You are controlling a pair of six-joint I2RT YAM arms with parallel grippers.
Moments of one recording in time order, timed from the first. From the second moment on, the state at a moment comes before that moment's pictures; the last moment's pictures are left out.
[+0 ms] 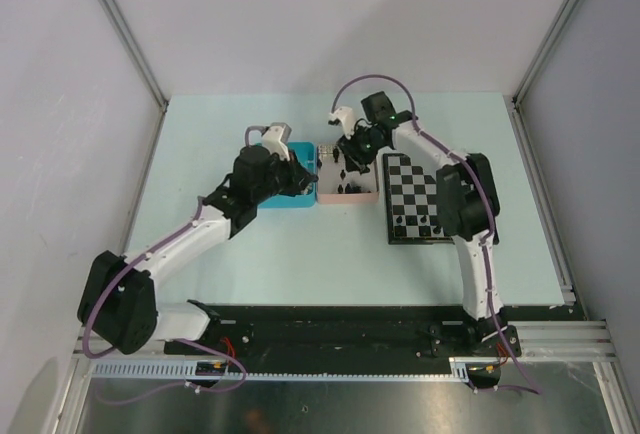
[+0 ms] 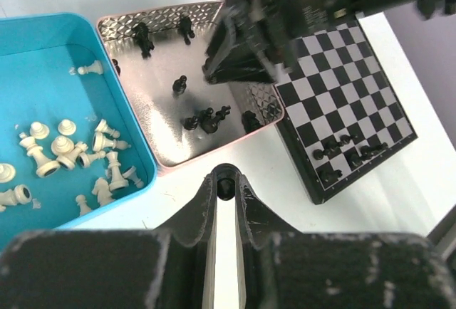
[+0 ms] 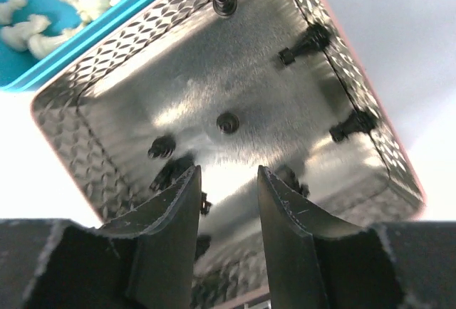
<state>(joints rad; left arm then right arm) -0.52 1.30 0.85 0.08 0.15 -0.43 0.44 2.24 1.89 -0.63 -0.43 -0.48</state>
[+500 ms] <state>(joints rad) -0.84 1.47 1.06 0.04 0.03 -0.30 0.13 1.53 1.49 -0.66 -0.59 -0.44</state>
